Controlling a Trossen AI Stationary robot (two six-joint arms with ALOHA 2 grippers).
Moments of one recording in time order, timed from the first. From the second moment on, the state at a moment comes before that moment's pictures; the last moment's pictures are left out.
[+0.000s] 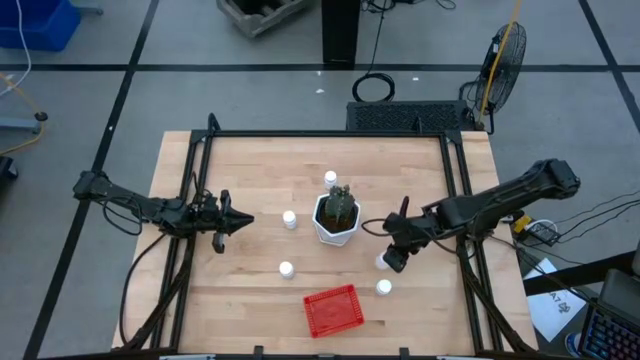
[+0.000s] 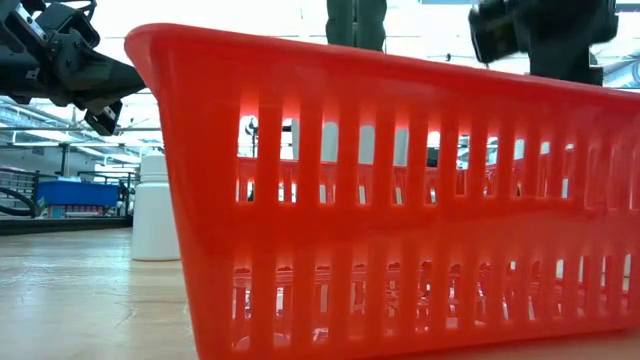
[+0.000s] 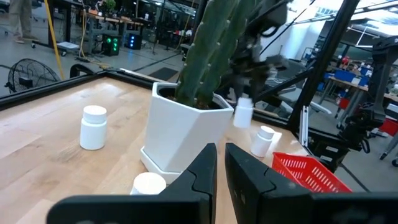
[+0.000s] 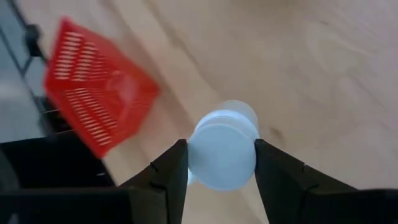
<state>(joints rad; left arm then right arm) -0.34 0.25 0.01 0.24 -0.37 -0.29 0.31 1.22 0.87 -0.68 -0.10 1.06</state>
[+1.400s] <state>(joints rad) -0.34 0.25 0.01 0.24 -0.34 -0.46 0.53 1.91 1.67 -0.84 0.00 0.79</state>
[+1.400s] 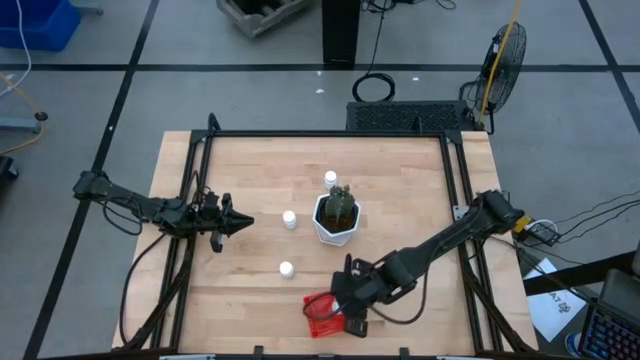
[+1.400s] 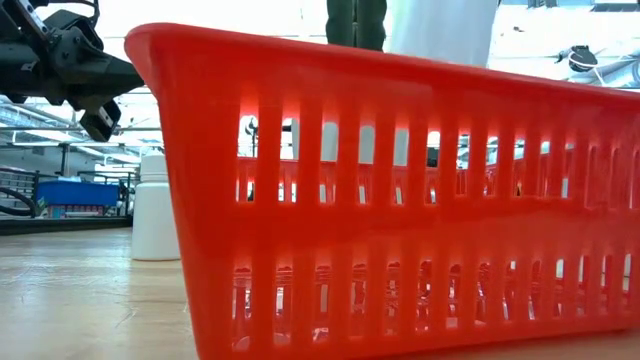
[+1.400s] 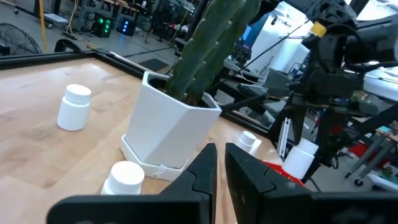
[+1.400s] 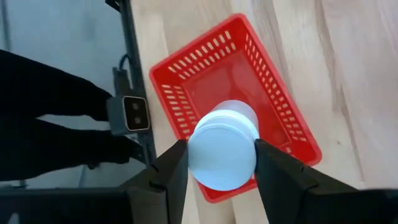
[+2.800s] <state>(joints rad) -0.34 0.25 0.01 0.23 -0.31 -0.51 0.50 2.06 1.71 -0.90 -0.02 0.89</state>
